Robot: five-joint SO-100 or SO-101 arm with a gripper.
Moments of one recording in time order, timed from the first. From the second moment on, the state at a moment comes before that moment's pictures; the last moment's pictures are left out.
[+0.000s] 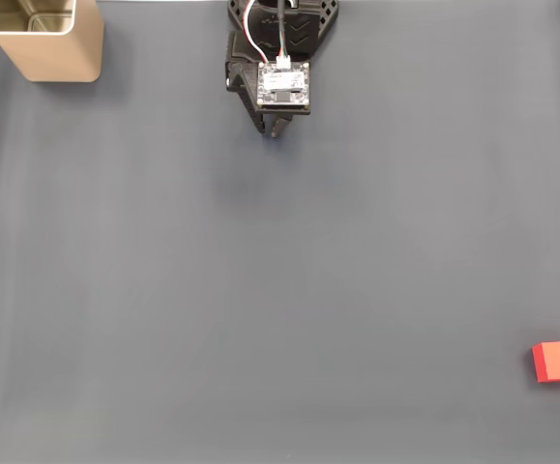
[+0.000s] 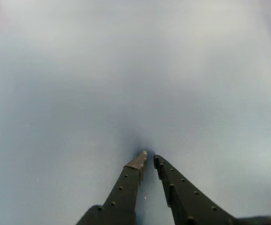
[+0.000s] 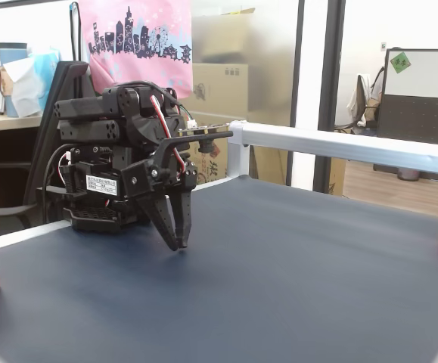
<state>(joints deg) 3.9 186.0 176.7 76.9 -90.9</state>
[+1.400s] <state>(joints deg) -14.1 134.3 119.9 67.6 -92.0</state>
